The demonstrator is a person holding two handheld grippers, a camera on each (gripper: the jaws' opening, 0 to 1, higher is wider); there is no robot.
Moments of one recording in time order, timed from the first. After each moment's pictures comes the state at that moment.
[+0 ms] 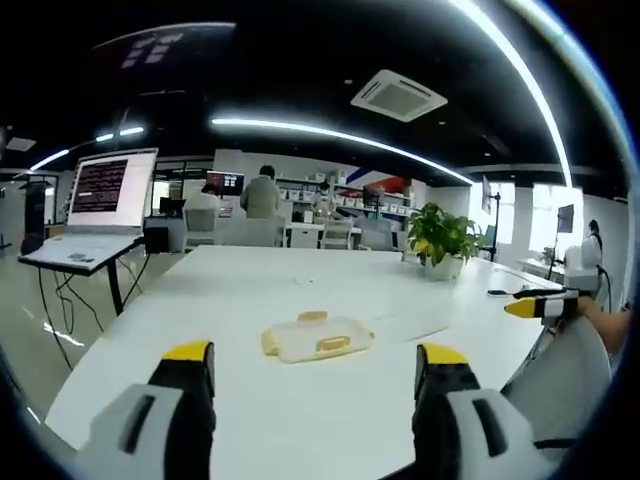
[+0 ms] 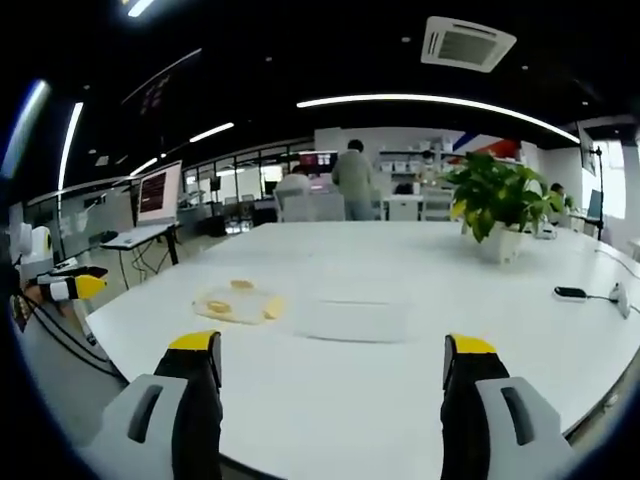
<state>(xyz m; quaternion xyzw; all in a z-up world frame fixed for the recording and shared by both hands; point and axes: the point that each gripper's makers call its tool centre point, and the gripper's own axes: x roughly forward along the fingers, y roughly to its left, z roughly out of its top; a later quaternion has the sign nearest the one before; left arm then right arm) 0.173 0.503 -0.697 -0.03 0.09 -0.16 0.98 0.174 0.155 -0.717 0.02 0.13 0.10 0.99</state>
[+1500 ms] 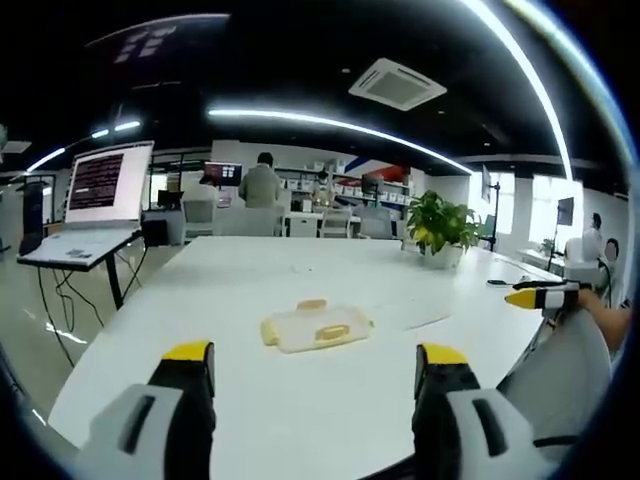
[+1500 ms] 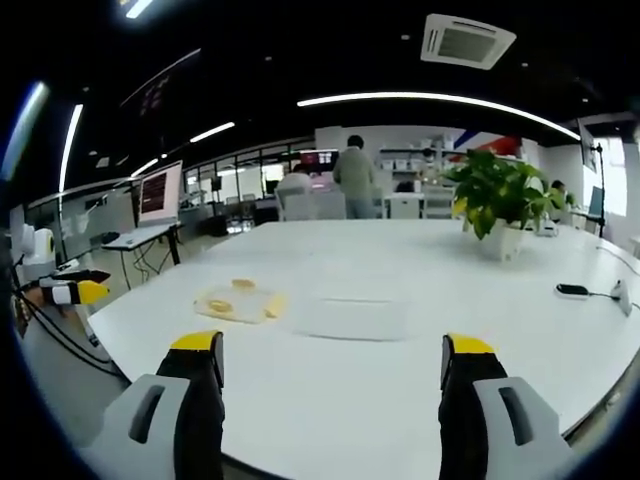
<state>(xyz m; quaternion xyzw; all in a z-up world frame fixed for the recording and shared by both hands) 0.178 0.504 -0.709 -0.02 0.11 -0.16 0.98 0.175 0.156 -0.717 0.03 0.13 0.10 0.99</state>
